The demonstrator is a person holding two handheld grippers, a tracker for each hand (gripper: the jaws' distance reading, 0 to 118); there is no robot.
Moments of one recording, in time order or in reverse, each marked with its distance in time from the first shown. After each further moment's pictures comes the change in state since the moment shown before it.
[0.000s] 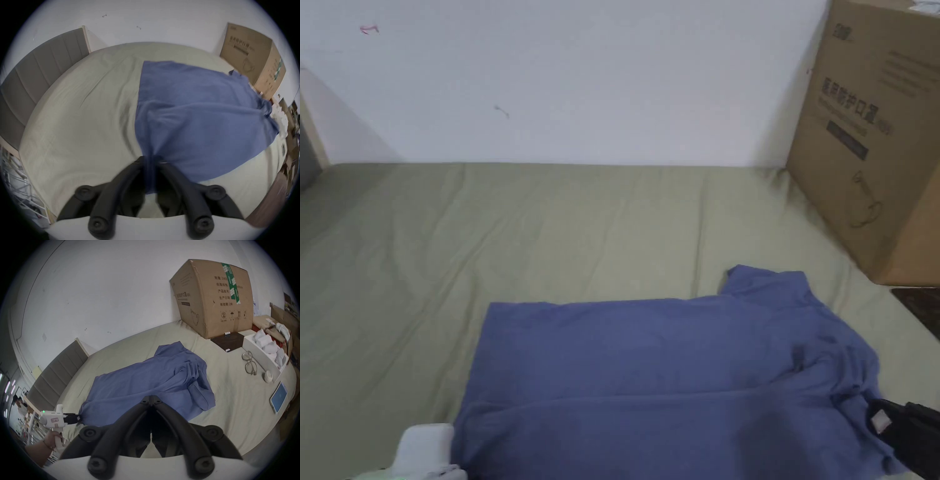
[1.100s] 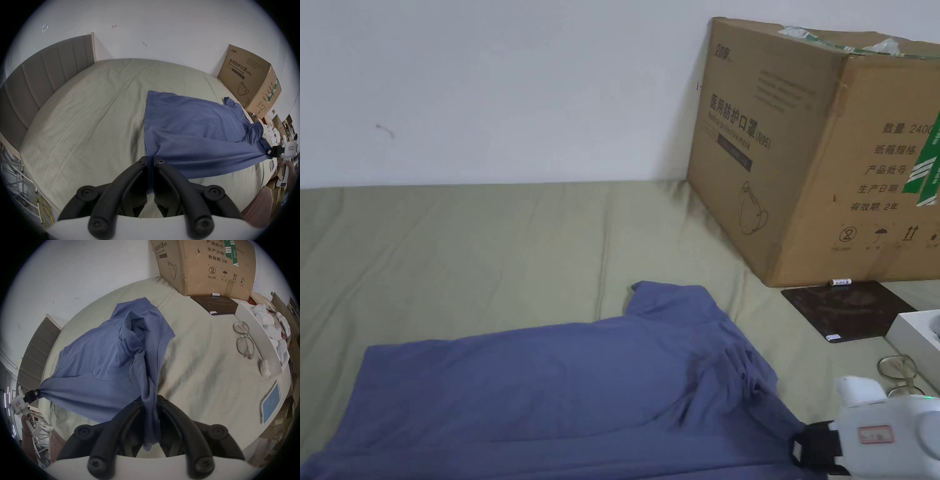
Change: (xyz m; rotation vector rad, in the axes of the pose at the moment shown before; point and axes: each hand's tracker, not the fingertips) left arm -0.021 0.053 0.064 0.097 -0.006 0.062; right arm 0.115 0.023 -0.065 -0.419 -0.179 -0.006
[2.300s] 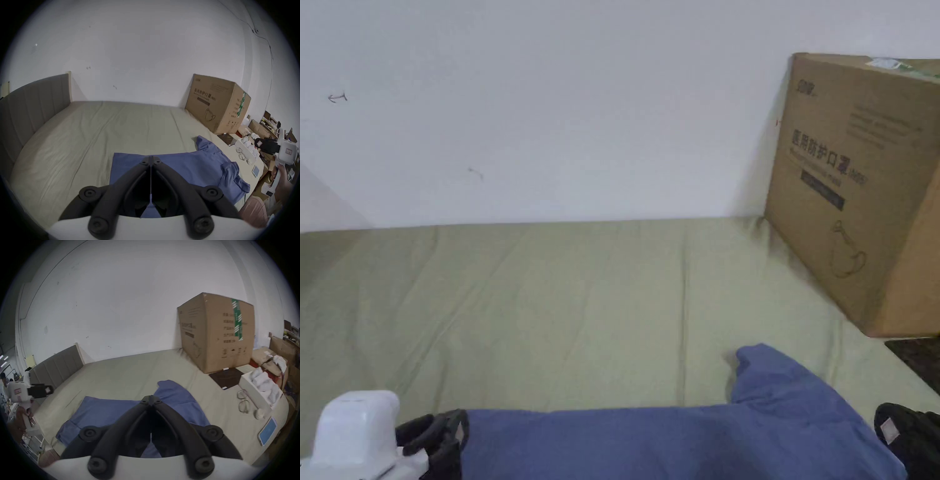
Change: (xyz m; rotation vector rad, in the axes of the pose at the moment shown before) left arm 0.041 0.061 0.023 0.329 -0.254 -0.105; right arm -0.126 -0.010 0.072 0.638 0.106 0.158
